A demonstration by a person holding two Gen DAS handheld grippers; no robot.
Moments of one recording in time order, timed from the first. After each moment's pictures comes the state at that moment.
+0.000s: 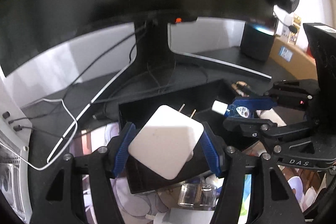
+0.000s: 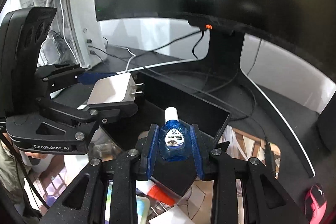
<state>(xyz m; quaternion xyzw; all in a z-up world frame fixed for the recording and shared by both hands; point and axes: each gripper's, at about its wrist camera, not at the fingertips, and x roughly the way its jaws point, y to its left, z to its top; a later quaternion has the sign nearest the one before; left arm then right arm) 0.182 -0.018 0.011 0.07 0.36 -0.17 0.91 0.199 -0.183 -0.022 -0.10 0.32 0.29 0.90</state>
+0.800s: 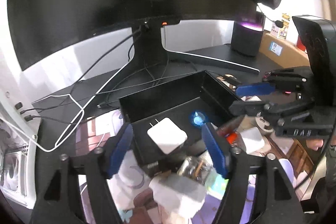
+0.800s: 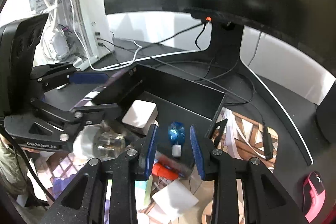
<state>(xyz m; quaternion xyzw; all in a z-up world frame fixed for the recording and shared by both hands) 0.118 -0.014 0.026 0.08 0.34 -0.17 0.92 0.163 -0.203 -0.016 -0.10 0.33 0.30 0.89</state>
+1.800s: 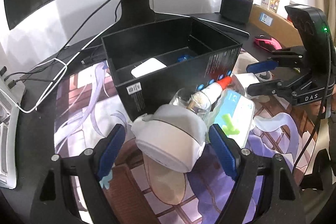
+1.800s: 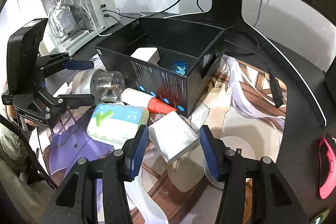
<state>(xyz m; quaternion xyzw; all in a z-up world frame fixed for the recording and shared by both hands) 0.090 -0.009 -0.034 0.08 0.42 -0.21 0.88 0.140 -0.239 -0.072 -0.11 0.41 0.32 0.85</state>
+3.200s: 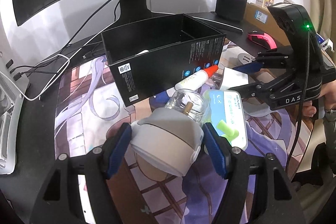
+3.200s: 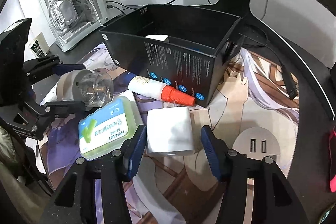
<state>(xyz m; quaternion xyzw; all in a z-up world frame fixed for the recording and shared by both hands) 0.056 -0.010 -0.032 0.09 0.41 -0.21 0.89 0.135 -0.223 -0.087 -0.11 0.42 0.33 0.84</state>
